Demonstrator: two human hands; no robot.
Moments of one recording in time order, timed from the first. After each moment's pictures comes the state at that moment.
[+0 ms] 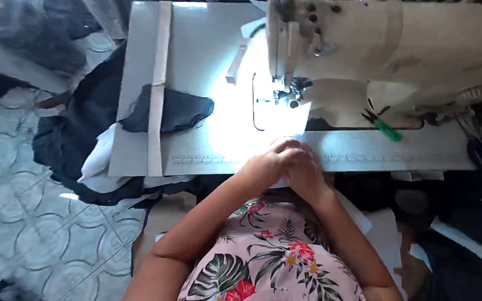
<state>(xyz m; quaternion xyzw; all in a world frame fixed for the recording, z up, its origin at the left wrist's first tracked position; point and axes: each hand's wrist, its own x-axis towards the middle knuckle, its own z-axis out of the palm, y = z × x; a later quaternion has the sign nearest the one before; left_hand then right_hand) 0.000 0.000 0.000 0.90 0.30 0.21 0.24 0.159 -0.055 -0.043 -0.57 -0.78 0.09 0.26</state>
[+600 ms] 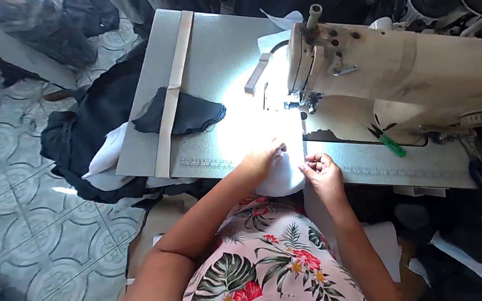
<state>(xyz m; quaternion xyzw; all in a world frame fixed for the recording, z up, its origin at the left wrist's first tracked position) -0.012 0.033 -0.006 0.83 0.43 0.13 0.32 0.176 -0.050 -0.023 -0.68 -0.47 0.39 0.41</state>
